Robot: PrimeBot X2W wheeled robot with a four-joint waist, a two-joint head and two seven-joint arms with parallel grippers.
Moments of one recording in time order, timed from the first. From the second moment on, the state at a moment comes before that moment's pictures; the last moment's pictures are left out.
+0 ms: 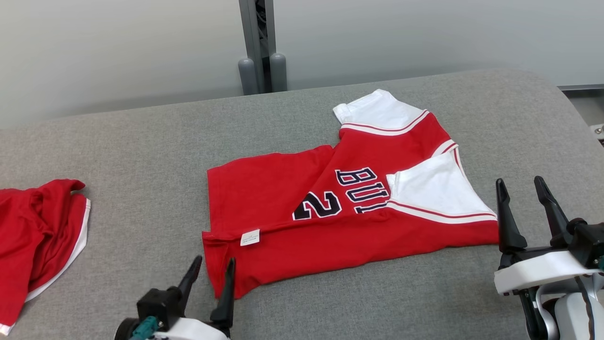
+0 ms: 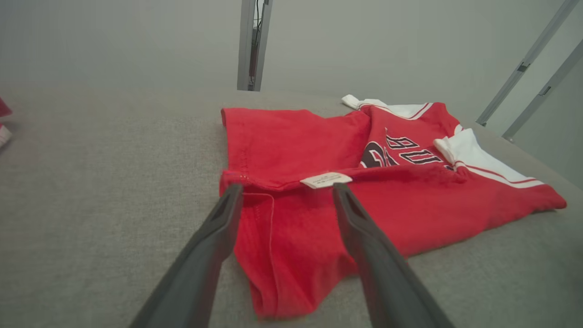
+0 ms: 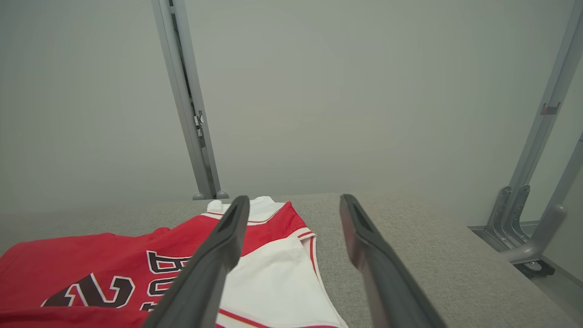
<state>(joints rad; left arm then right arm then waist) -0.04 0.05 -0.21 0.35 -0.32 -0.04 -0.26 -0.19 -0.10 -0.04 0.28 0.17 0.13 -0.26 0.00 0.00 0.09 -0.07</state>
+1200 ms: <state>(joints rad) -0.15 0.08 -0.31 0.60 -0.38 0.02 -0.16 -0.24 -0.08 -0.16 0.57 0.21 0.13 -0.26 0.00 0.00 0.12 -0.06</state>
